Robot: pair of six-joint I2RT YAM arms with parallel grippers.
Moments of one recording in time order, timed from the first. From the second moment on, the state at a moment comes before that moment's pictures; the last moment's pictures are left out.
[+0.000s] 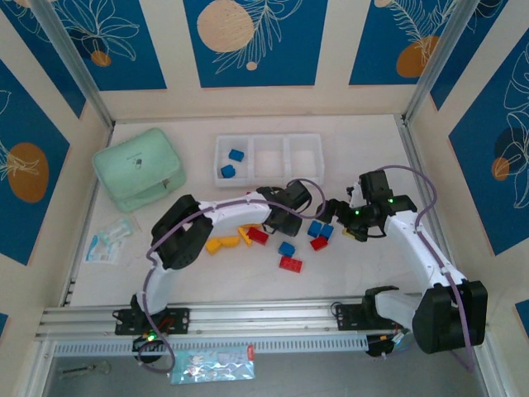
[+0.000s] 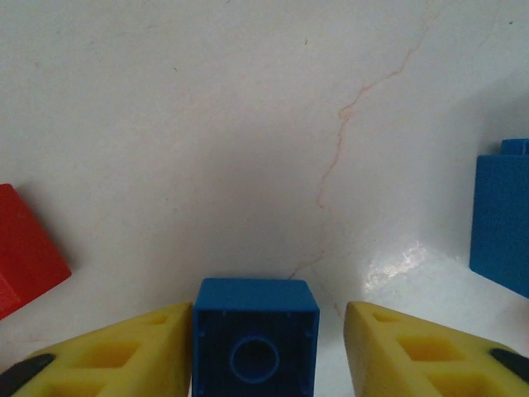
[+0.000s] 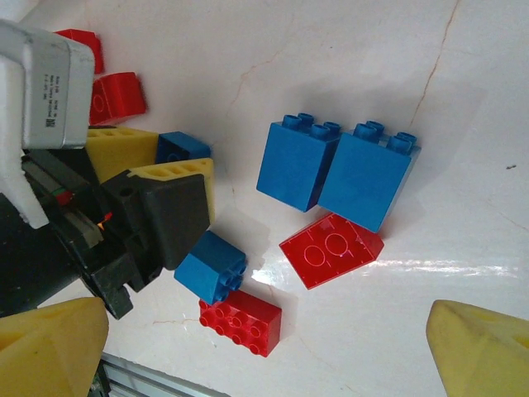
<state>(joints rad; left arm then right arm) -0.97 2.11 1.56 -0.67 -0.09 -0.46 0.13 1.13 0.82 -0.88 -0.44 0.50</state>
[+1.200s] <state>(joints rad) -0.72 1.70 1.37 -0.64 -0.25 -0.41 0.51 1.25 1.02 -0.75 -0.27 0.40</state>
